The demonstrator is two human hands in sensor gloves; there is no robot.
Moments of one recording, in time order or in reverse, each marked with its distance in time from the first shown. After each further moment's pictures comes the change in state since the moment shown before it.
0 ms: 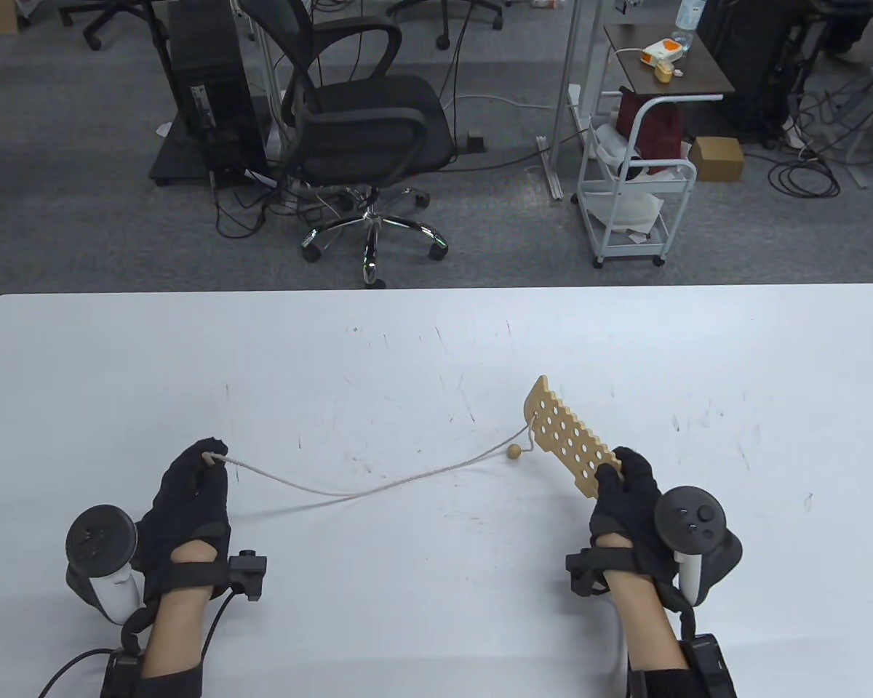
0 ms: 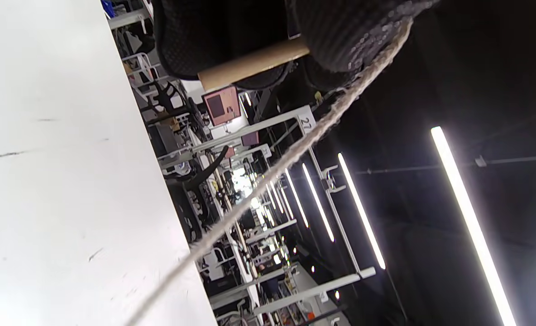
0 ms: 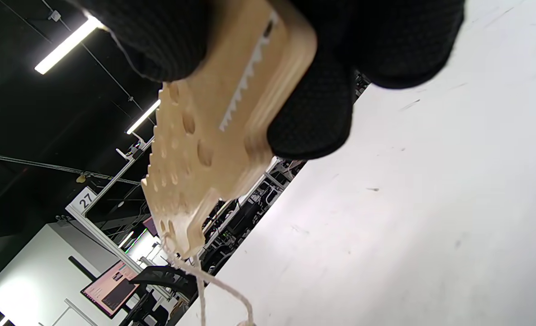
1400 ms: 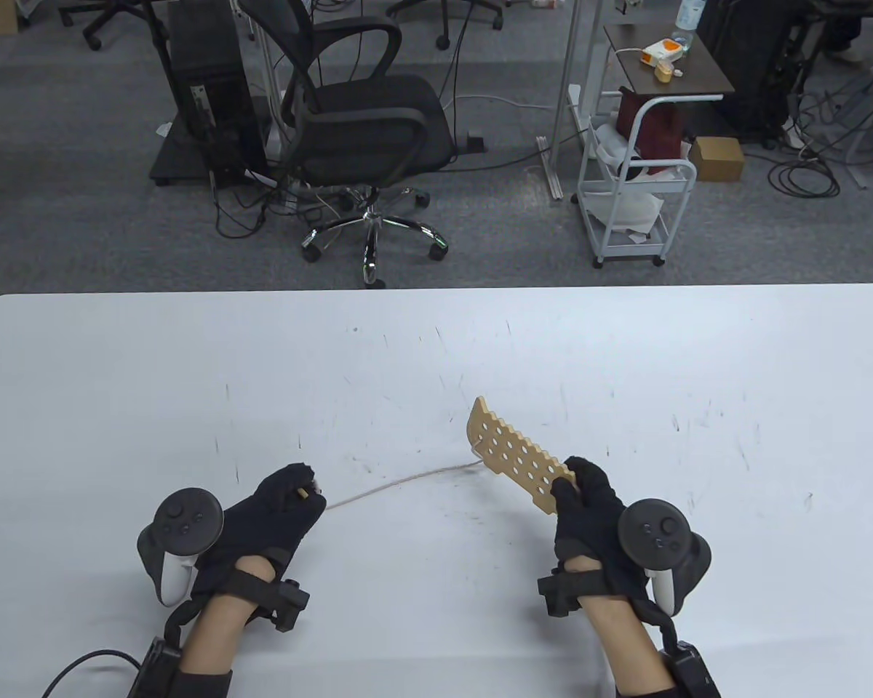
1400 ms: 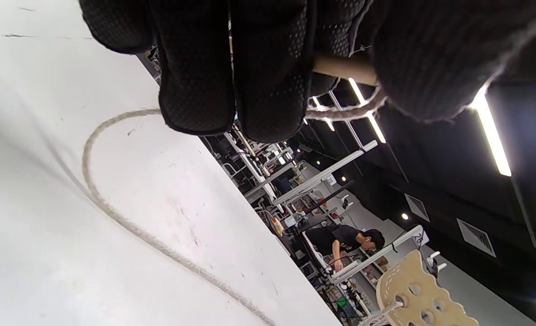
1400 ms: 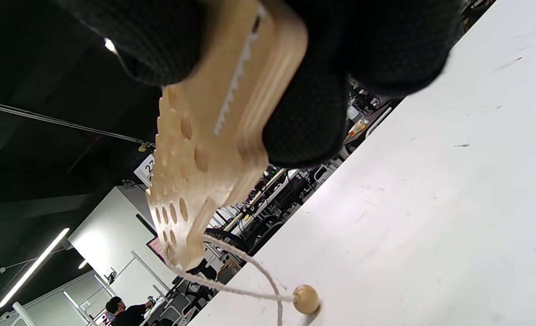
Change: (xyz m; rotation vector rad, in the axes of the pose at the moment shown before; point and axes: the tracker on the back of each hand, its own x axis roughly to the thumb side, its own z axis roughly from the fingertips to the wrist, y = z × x) left_hand 0.000 -0.061 0.005 -0.313 -0.064 -0.228; right_hand 0.032 0.016 0.027 0.106 -0.178 -0.013
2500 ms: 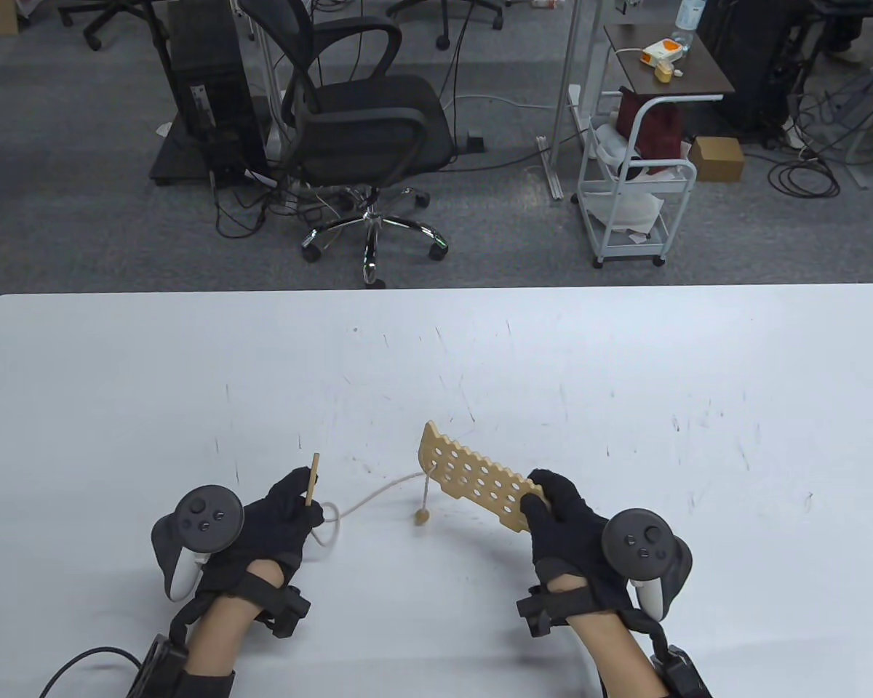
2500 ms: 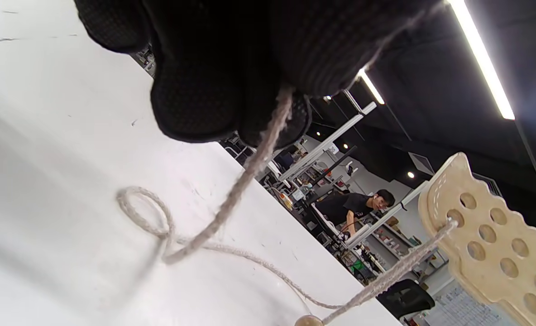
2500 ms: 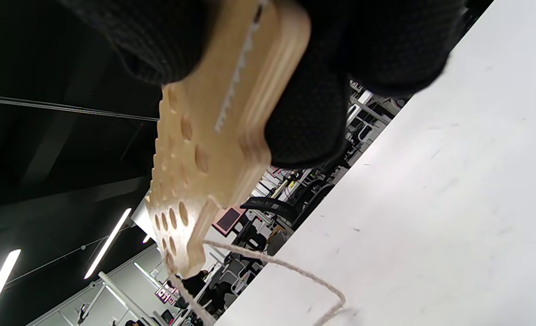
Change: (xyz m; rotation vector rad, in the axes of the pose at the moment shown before) left_hand 0.008 -0.010 -0.001 -0.079 -0.030 -0.133; right_hand 0.016 0.017 0.013 0.137 -0.107 -0.147
